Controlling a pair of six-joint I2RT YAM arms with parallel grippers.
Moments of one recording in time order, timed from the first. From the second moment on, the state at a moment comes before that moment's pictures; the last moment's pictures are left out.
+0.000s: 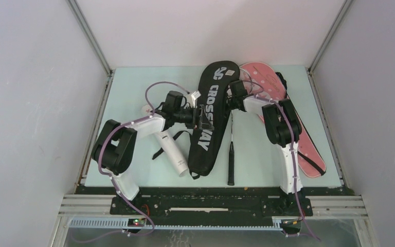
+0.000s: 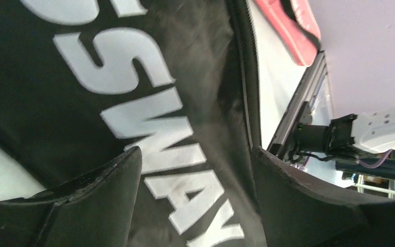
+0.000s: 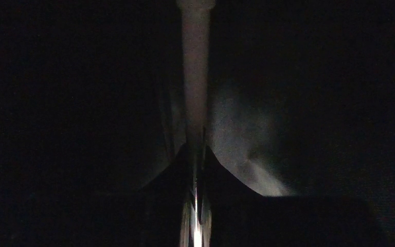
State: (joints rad) left arm -0.46 1.75 1.03 0.06 0.75 -0.49; right arm 0.37 2.27 1.53 -0.08 -0.74 0.93
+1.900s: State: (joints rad) left arm -0.45 1.75 1.08 -0.13 0.61 -0.31; right arm 0.23 2.15 1.61 -0.66 -0.38 0.20
